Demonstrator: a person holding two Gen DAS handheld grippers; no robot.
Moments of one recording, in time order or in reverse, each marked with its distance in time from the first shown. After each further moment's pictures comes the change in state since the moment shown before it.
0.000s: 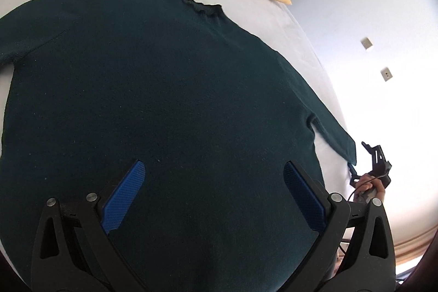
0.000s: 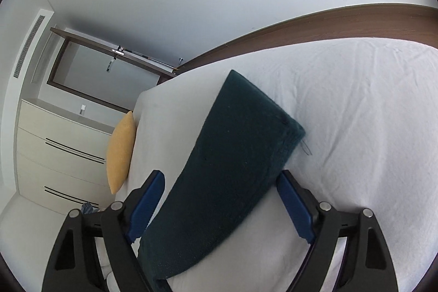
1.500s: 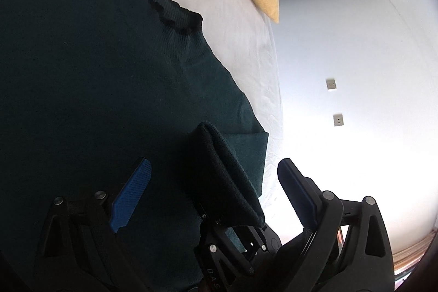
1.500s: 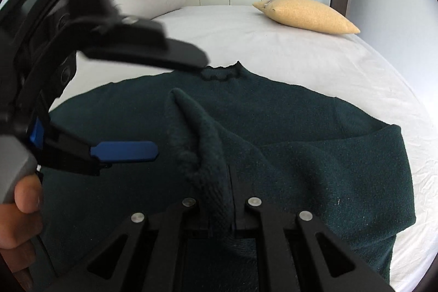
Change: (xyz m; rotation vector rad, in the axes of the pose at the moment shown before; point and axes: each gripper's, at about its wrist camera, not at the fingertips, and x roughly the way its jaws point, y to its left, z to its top) left arm 0.101 0.021 0.127 -0.300 0.138 -0.386; right arm 0.072 0.234 -0.428 -1.379 0.362 0.052
